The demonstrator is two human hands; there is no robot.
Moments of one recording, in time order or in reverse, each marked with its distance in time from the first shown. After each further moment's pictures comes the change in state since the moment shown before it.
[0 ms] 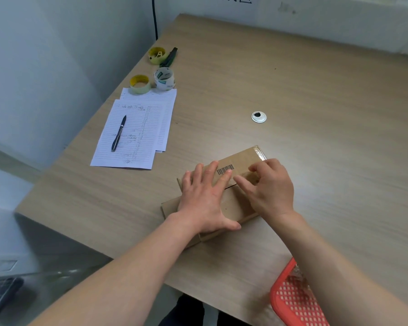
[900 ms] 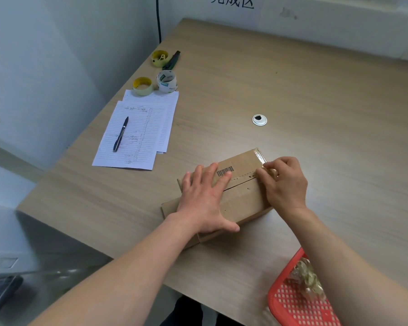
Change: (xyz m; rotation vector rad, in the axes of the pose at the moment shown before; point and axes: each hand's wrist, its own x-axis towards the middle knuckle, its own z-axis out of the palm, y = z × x) left_hand -0.001 0.000 -0.002 -0.024 -0.009 -0.002; right_hand 0.018 0.027 -0.014 0.024 0.012 0.112
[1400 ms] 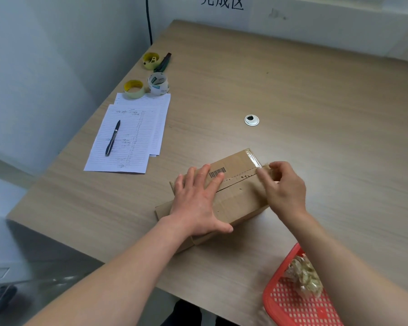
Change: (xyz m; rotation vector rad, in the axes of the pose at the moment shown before) left_hand 0.001 0.000 0.002 0.001 -0.008 -0.010; right_hand -0.008 0.005 -0.016 0.226 -0.088 0.268
